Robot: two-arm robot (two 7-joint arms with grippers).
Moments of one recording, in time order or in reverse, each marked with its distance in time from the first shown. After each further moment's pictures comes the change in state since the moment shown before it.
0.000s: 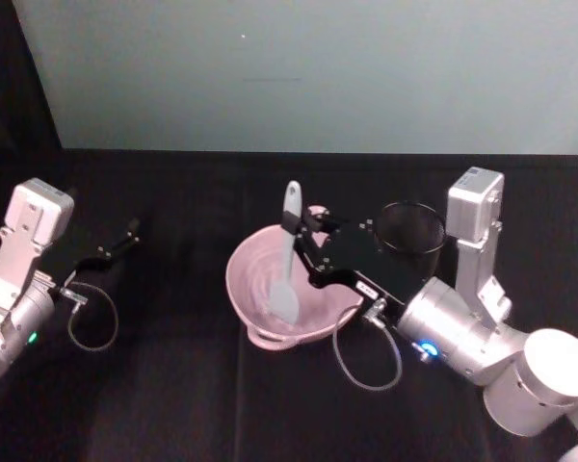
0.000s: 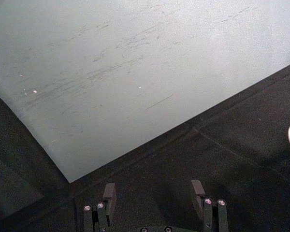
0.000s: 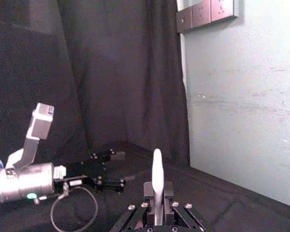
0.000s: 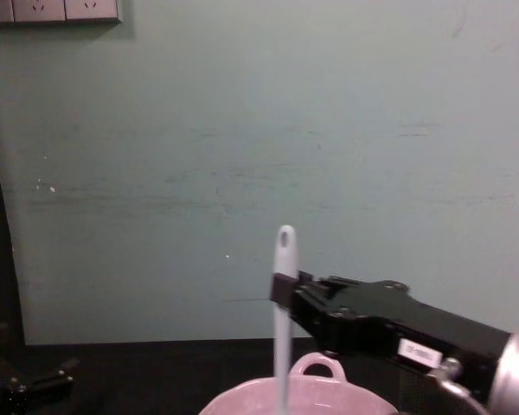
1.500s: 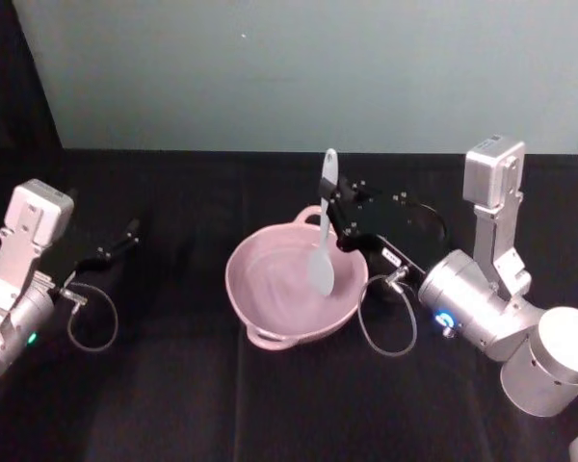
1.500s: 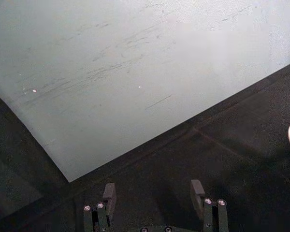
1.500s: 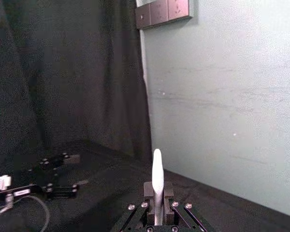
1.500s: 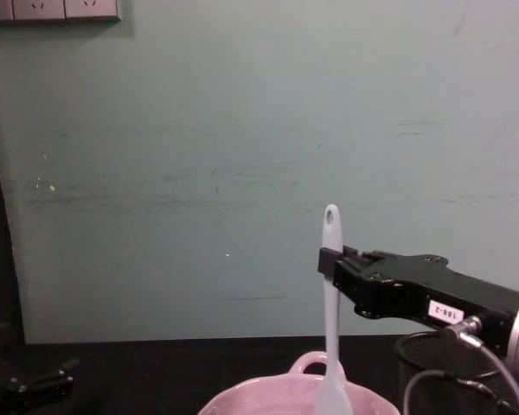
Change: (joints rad) left arm 0.000 0.000 0.000 0.000 0.000 0.000 0.000; right arm 0.011 -0.008 0.059 -0.027 -0.057 0.073 -0.130
